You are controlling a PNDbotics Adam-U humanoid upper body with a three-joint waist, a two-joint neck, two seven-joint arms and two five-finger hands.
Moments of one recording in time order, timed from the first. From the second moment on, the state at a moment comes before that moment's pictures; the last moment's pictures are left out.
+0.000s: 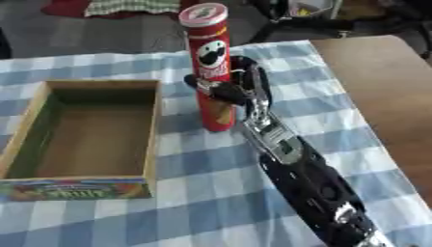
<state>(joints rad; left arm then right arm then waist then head) -0.05 0.33 0.21 -1.89 0.29 0.04 0.22 -0.79 -0.18 0.19 -1.25 -0.15 0.10 -0.57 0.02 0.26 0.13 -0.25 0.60</state>
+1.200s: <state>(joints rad) -0.05 0.33 0.21 -1.89 0.29 0.04 0.22 -0.93 -0.24 0.24 -1.52 -0.26 0.05 -0.51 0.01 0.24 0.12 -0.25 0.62</state>
